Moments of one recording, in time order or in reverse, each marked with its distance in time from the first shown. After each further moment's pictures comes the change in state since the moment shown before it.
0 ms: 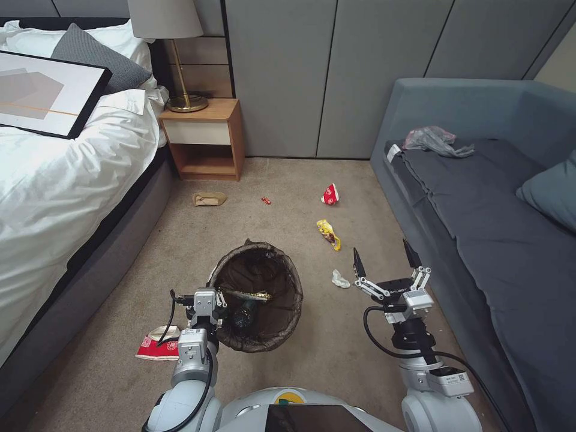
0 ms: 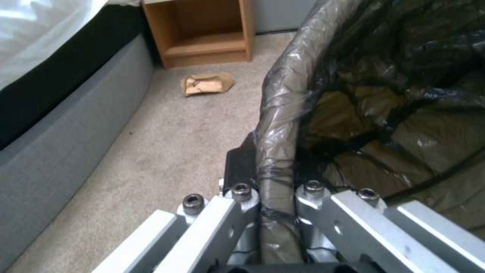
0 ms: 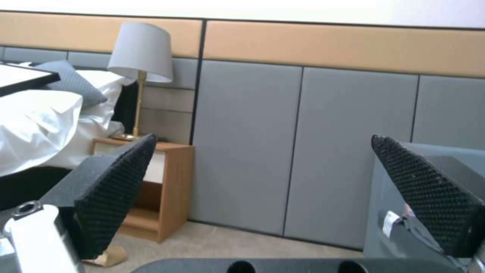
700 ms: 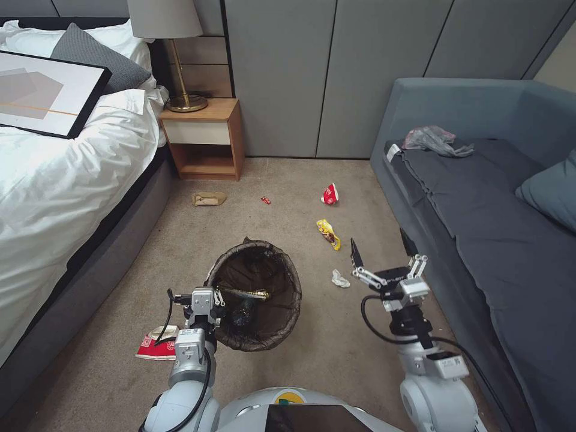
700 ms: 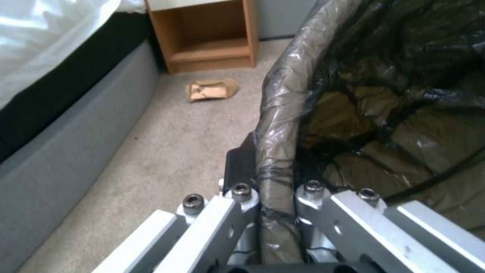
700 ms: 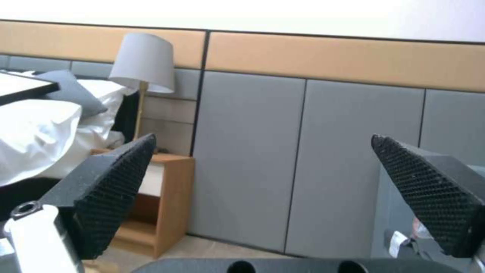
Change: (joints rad) left arm 0.005 -0.002 -0.013 -0.026 0.000 -0.001 0.000; right arm 0.140 -0.063 -0.011 -0.017 0.036 -0.085 0.024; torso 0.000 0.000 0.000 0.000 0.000
